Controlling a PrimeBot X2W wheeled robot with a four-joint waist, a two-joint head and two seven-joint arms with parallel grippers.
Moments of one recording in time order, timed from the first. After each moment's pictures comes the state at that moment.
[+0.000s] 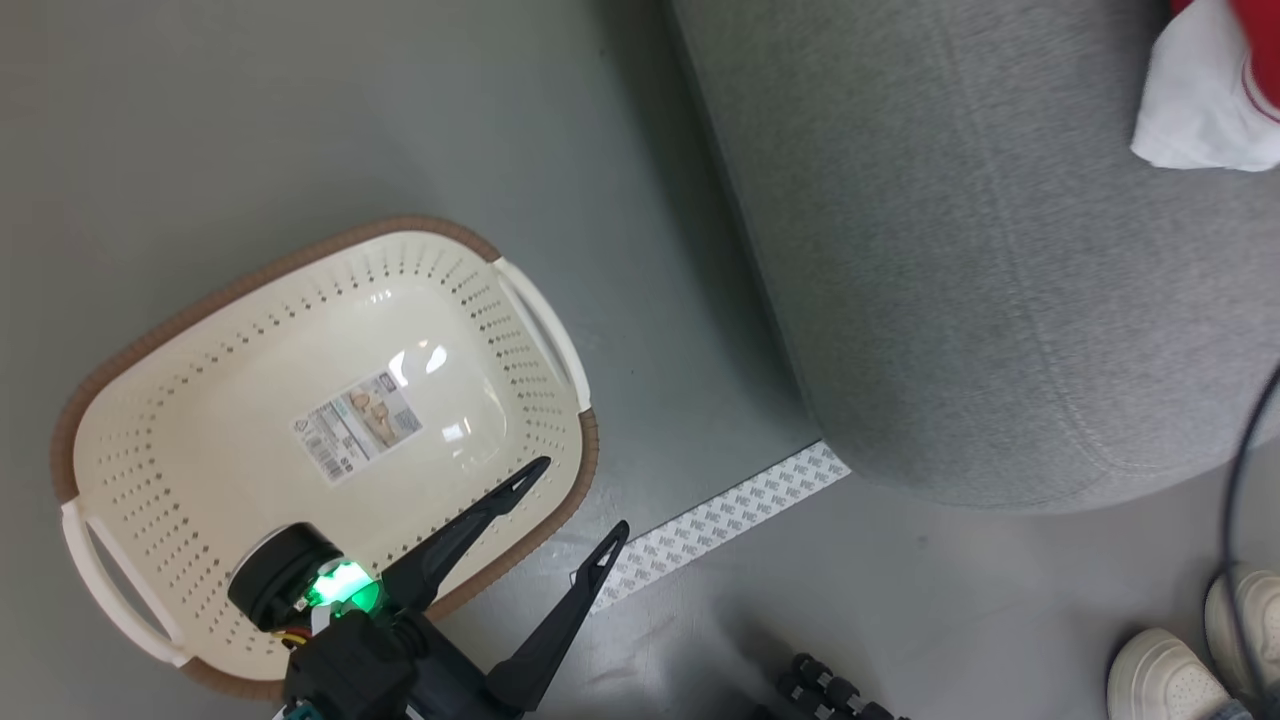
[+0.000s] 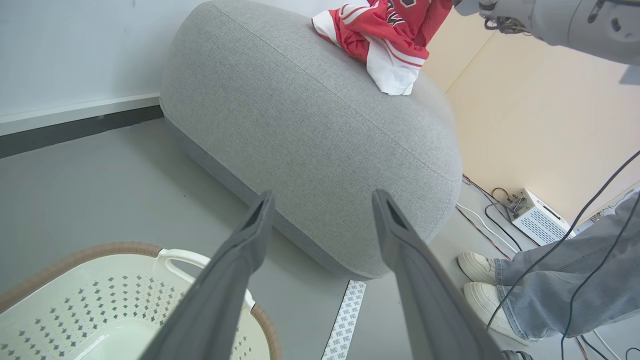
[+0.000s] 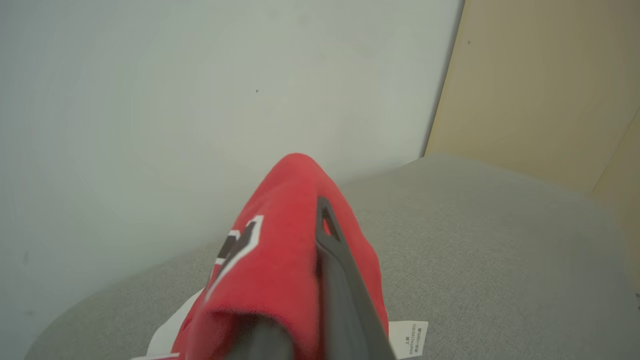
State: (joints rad) left arm -0.25 0.39 -0.51 -0.43 -0.25 -0.07 -0.05; right arm -1.18 -0.45 -0.28 0.62 0.25 0.13 -0.15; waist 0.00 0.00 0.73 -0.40
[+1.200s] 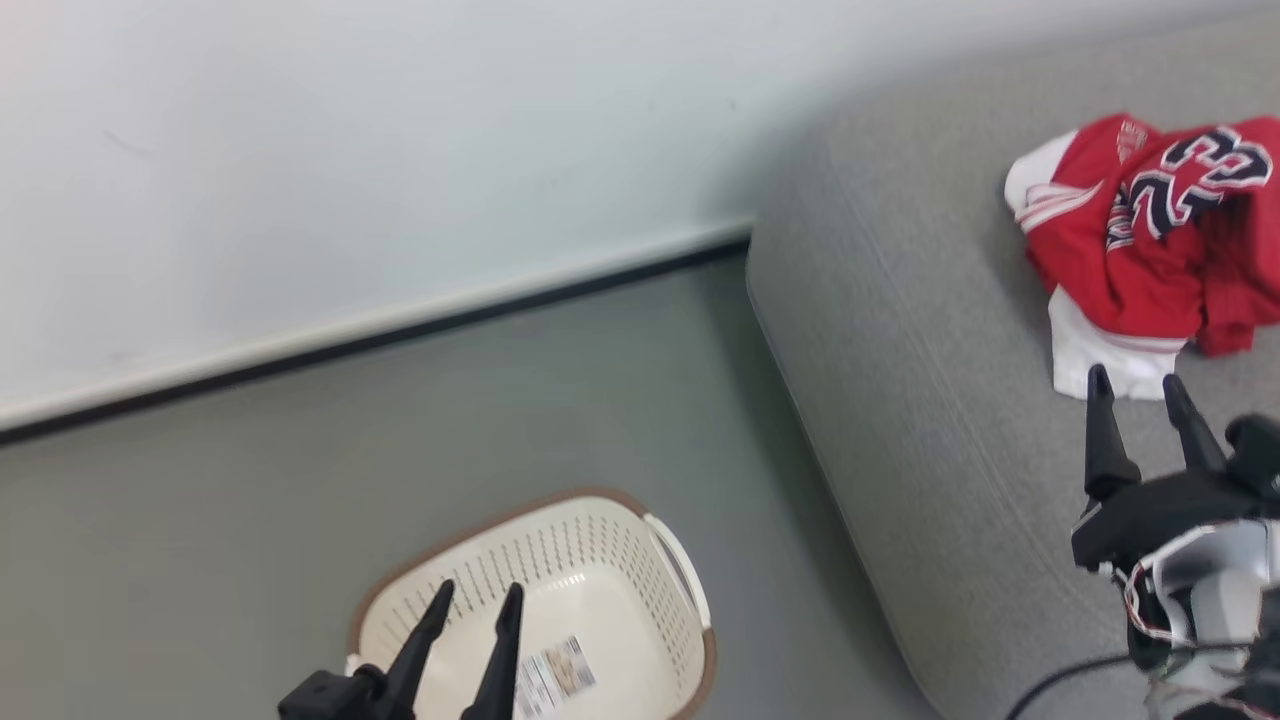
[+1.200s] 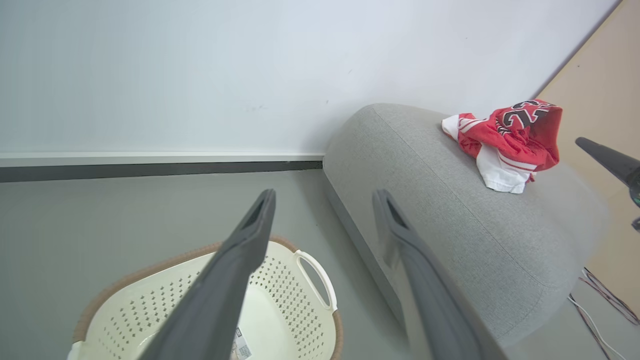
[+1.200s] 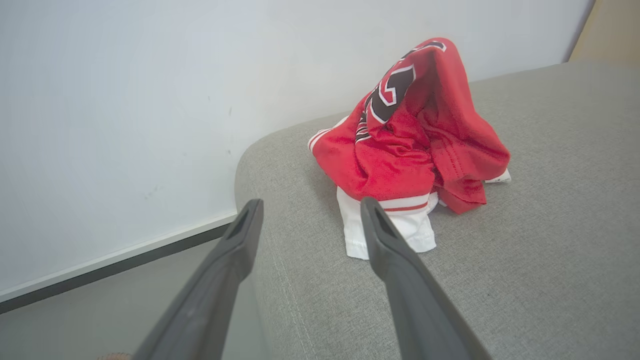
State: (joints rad) left arm -0.12 0.14 -0.40 0.10 -0.47 0.05 -0.26; right arm -0.43 -0.26 0.01 0.47 0.24 0.13 -0.14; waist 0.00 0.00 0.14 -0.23
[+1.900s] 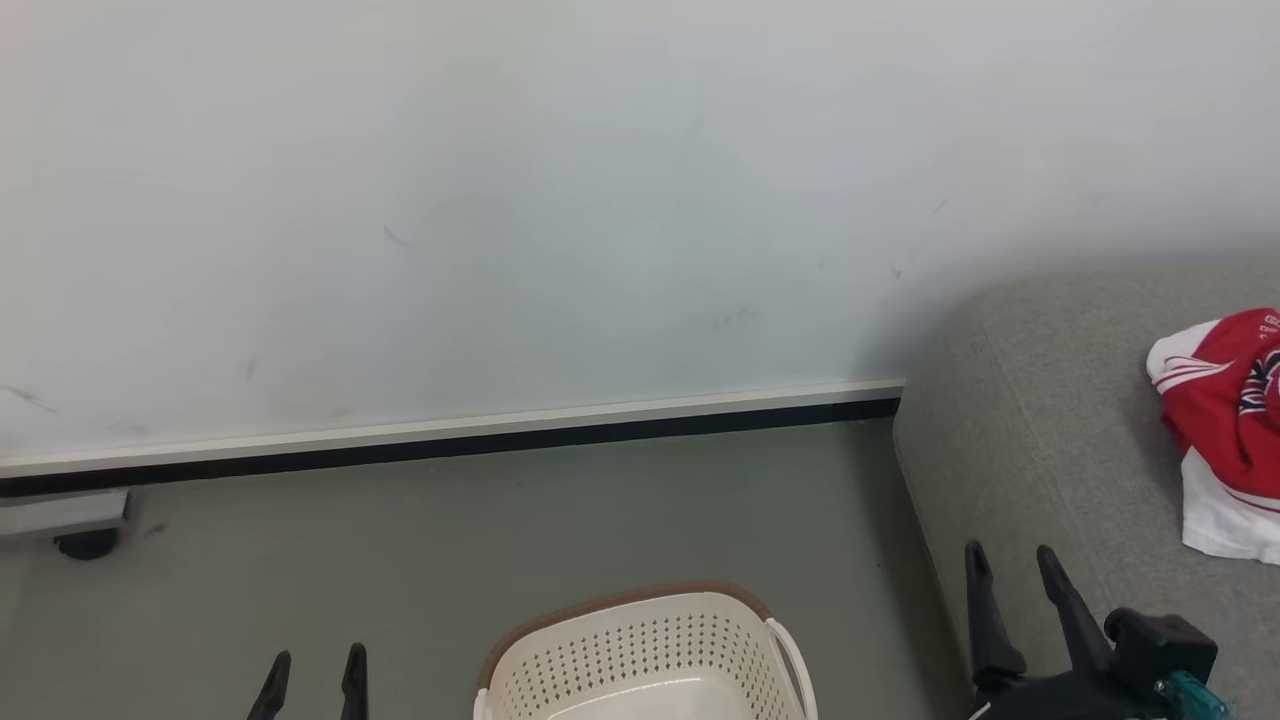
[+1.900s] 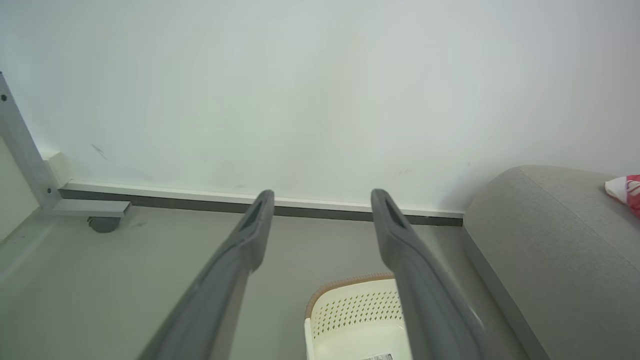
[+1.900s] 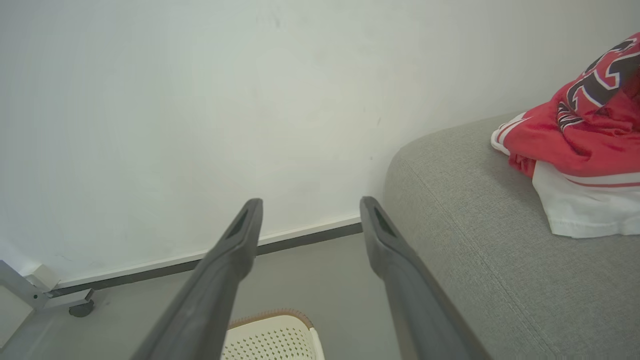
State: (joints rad) left arm -0.01 0.20 -0.19 0.12 -0.39 0.12 -0.26; right arm -0.06 -0.08 0.08 0.17 0.21 0.13 -0.15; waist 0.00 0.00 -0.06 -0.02
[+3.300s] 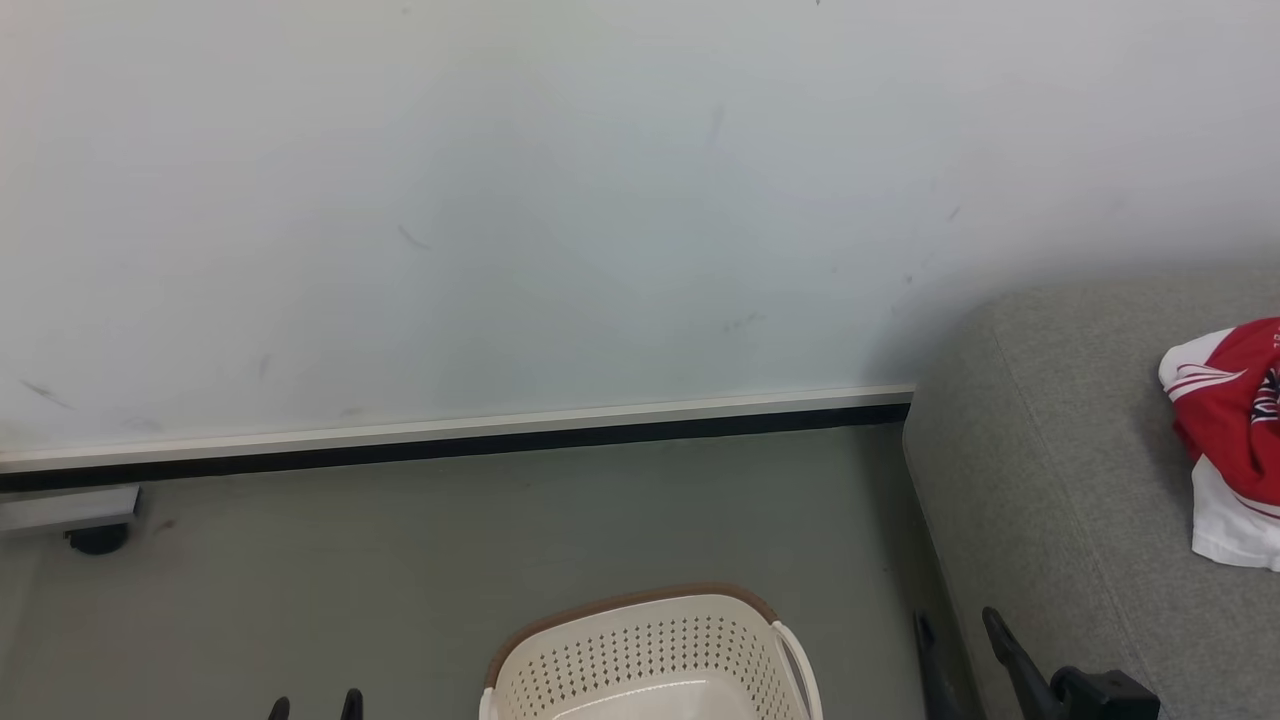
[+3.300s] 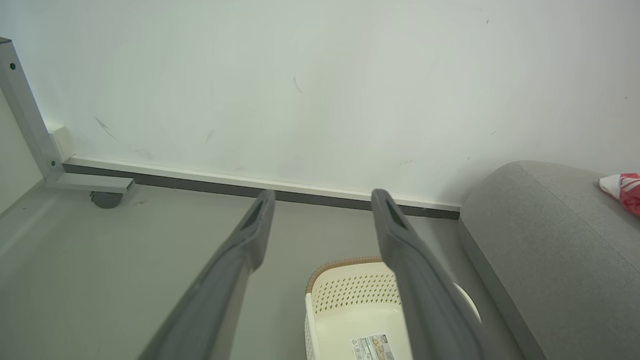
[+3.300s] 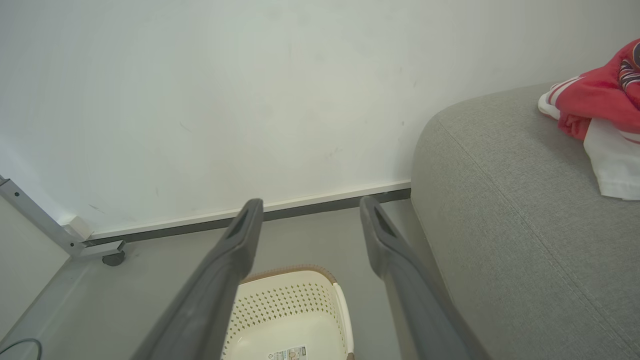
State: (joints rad) left arm 0.08 0.09 -0.01 0.14 -0.26 -0.06 -0.26; right arm 0.07 -0.05 0.16 0.12 0.18 0.13 -0.14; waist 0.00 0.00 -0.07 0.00
